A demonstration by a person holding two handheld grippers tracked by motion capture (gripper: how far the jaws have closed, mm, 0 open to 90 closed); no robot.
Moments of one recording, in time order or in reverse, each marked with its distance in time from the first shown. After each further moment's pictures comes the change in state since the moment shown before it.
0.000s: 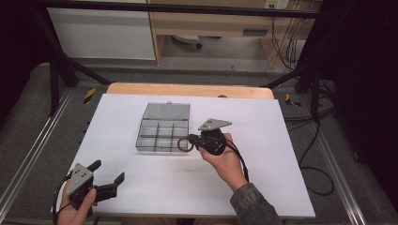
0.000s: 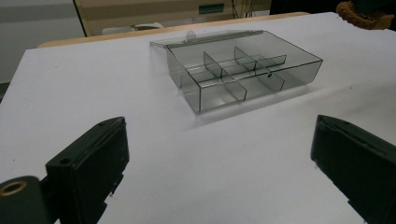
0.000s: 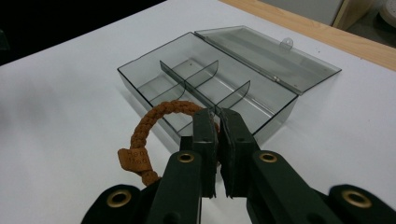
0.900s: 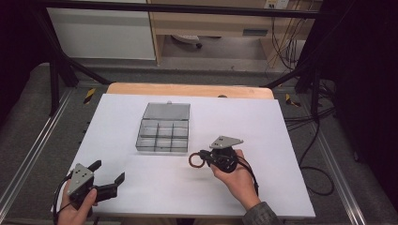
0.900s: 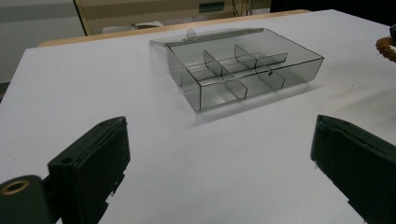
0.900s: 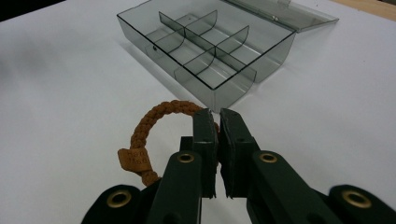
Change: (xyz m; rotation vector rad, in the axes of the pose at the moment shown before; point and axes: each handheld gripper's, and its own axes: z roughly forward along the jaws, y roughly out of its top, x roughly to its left) left arm 0.000 -0.001 0.000 0.009 0.003 0.006; right arm 0.005 -0.051 -0.027 0.049 -0.017 0.005
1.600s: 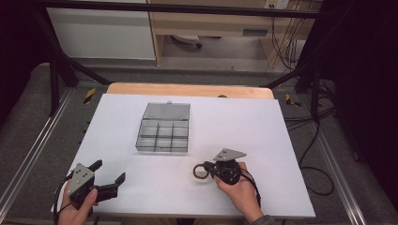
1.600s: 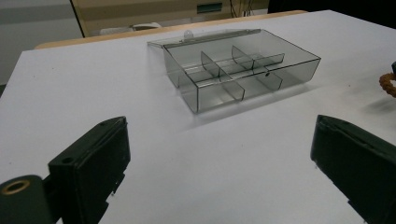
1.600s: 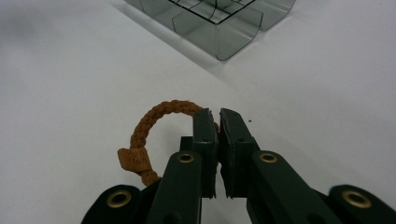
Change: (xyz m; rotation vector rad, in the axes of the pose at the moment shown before) left arm -0.001 0.001 0.001 -0.006 -0.008 0.004; right arm 0.004 -0.043 0.001 0.034 -0.011 0.034
